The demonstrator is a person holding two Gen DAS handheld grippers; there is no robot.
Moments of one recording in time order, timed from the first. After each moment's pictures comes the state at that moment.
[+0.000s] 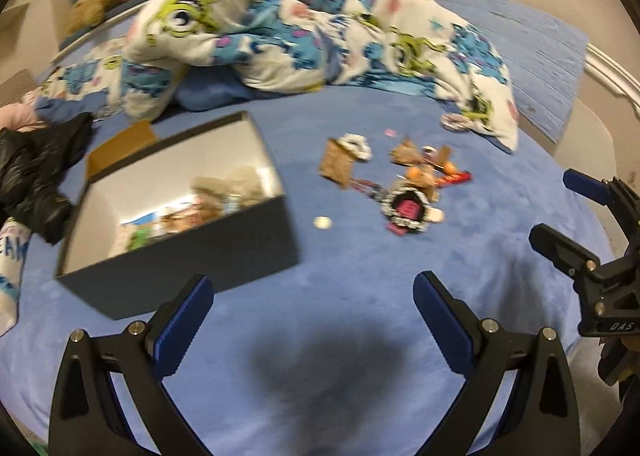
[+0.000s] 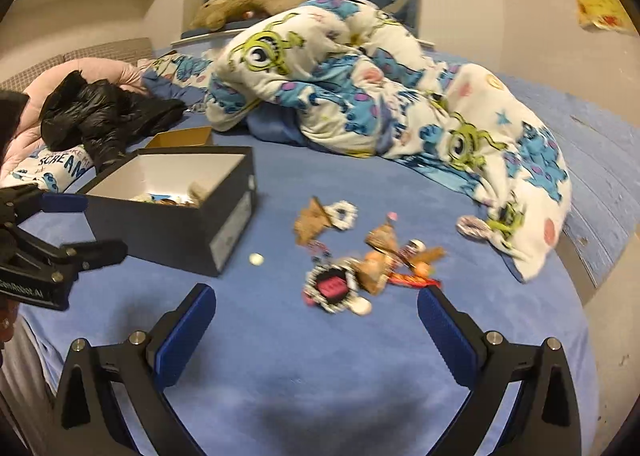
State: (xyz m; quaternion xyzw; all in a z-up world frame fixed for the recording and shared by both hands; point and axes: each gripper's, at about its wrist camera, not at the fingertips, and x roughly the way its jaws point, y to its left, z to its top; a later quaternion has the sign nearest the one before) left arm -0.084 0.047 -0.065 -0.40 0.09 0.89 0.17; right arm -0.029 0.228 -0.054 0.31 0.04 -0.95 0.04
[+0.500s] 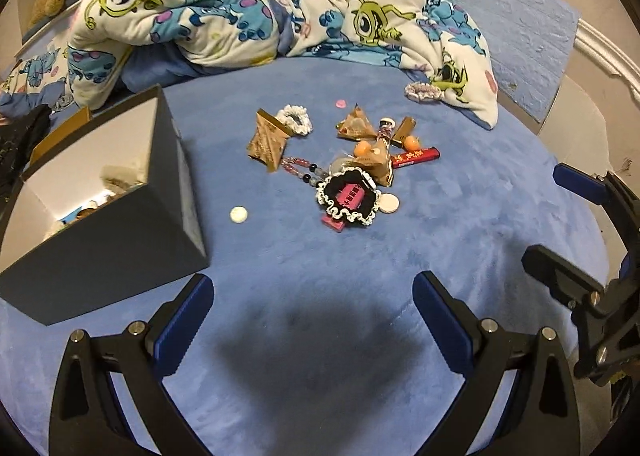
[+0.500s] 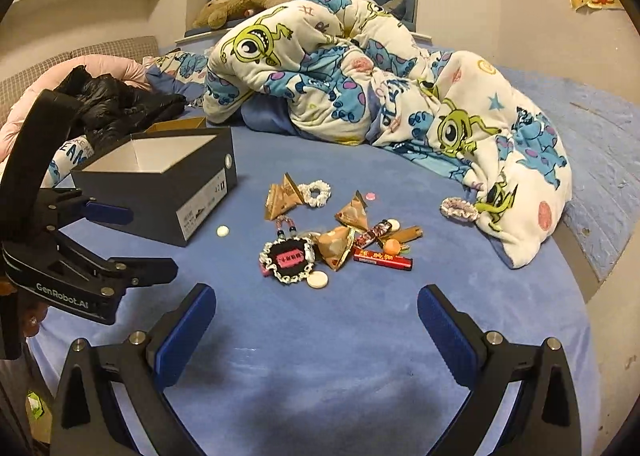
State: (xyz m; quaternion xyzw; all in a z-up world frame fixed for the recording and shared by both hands) left arm -0.115 0.126 -0.122 -0.44 0.09 0.87 0.21; right arm -0.024 0.286 -0.093 0.31 0.05 -0.95 0.06
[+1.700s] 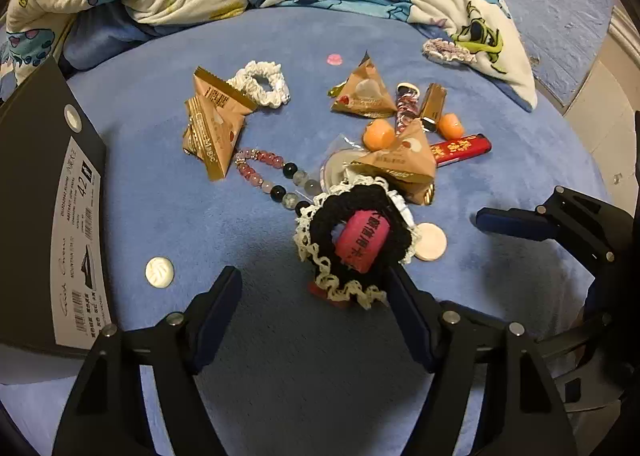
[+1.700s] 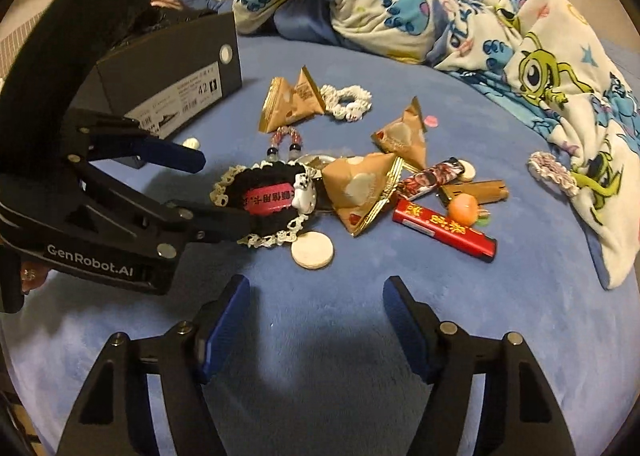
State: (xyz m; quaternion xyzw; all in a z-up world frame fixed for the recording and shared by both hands) left arm -0.224 0.183 -0.209 -0.50 0.10 0.83 0.24; right arm -0.142 0.292 -0.197 0.43 0.10 -0.88 0.15
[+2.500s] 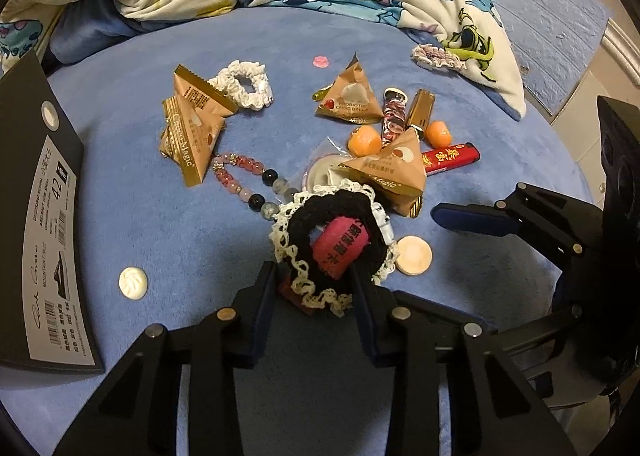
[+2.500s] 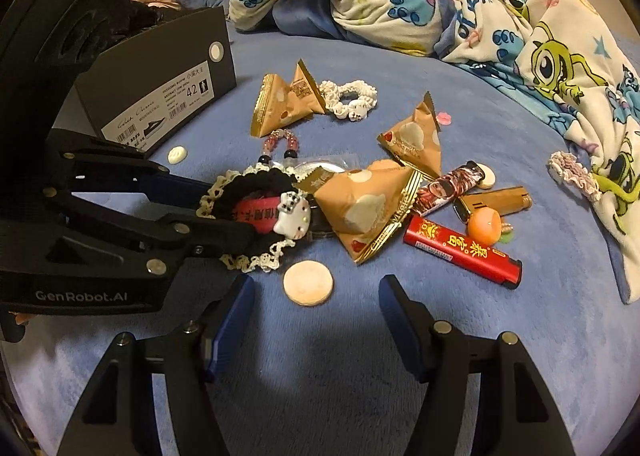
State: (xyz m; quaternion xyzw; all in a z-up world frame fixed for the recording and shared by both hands) left arm -0.230 0.187 -0.212 -0.50 0.07 0.82 0.26; right arm -0.169 0.291 -0.205 0.44 0.08 -0.88 0.16
